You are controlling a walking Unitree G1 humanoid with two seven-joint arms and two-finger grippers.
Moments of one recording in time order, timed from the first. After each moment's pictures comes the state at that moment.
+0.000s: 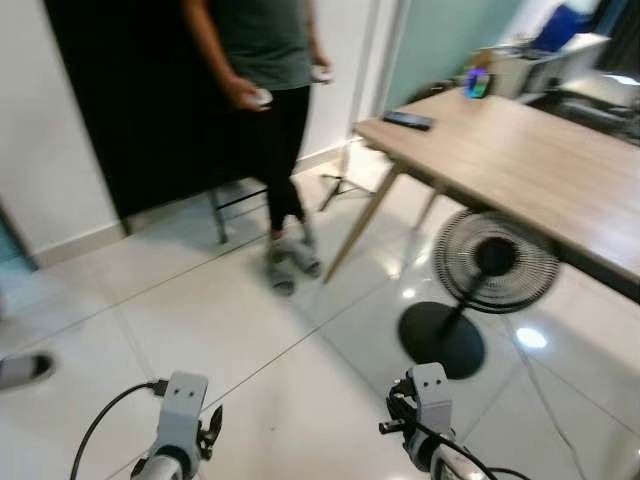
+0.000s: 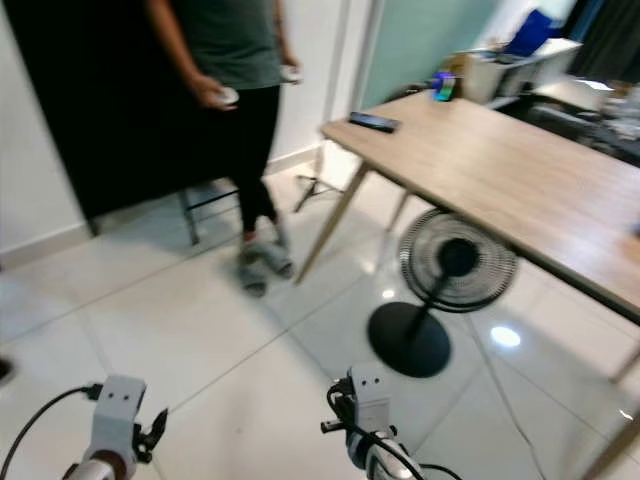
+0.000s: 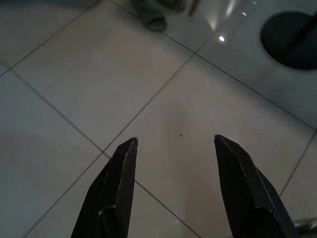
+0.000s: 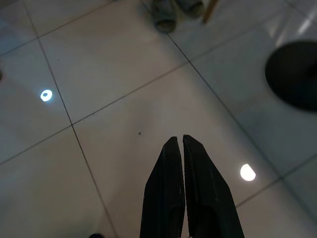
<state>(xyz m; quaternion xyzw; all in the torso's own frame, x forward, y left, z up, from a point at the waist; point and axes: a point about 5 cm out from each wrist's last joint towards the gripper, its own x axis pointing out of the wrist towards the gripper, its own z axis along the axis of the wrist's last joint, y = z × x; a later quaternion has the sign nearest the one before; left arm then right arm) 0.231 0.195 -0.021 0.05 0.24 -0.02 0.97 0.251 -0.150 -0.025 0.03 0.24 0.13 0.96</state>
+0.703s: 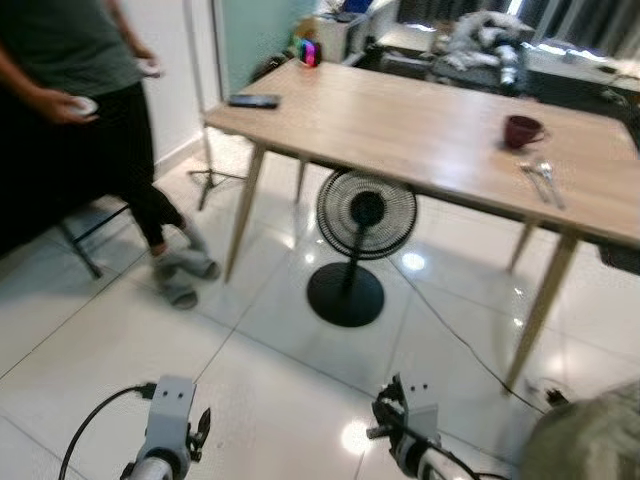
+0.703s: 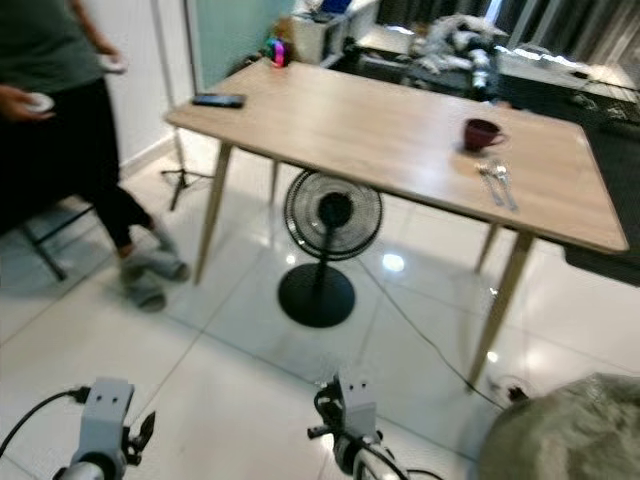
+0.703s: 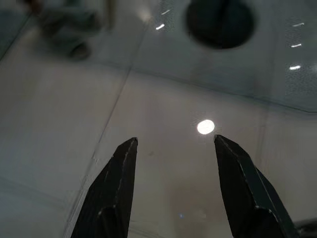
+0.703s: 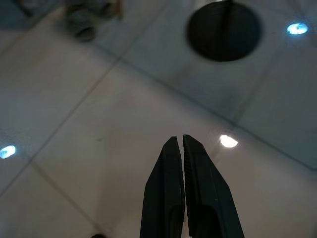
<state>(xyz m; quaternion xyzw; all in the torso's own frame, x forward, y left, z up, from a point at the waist) 0.236 0.192 -0.018 0.05 0.23 -0.03 0.97 0.251 -0.151 -0.025 0.03 0.24 0.13 0.96</state>
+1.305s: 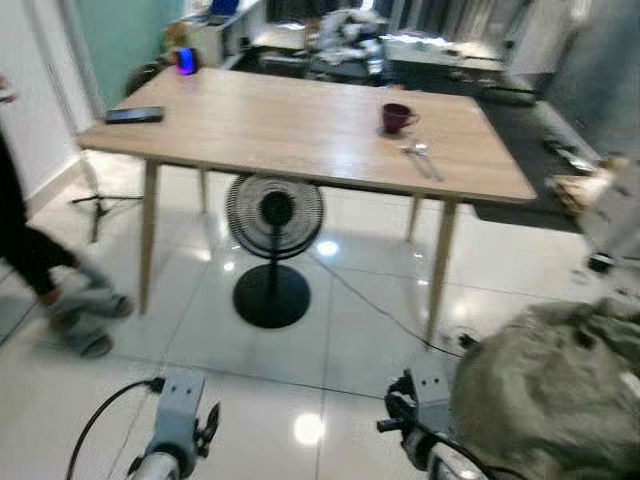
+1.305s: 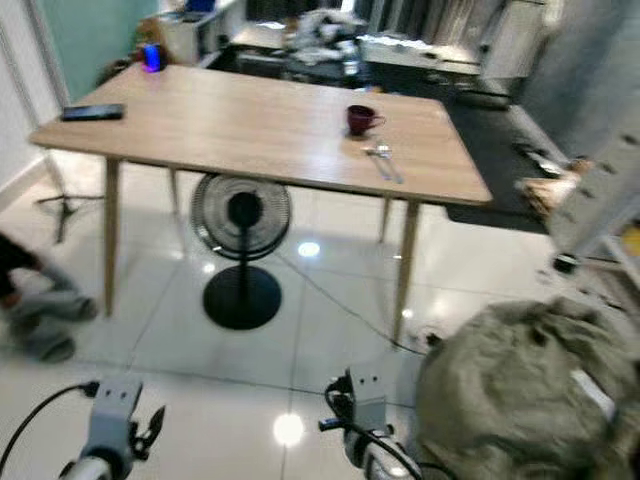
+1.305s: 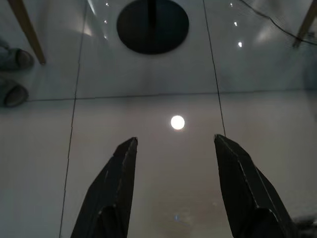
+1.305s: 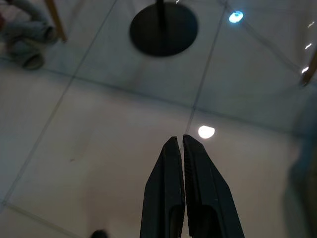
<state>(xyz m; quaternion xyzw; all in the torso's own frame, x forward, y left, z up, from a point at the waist) 0.229 0.197 -0.023 0.05 0.24 -0.02 0.97 0.251 -0.145 -0.026 0.04 0.24 0.13 0.96</state>
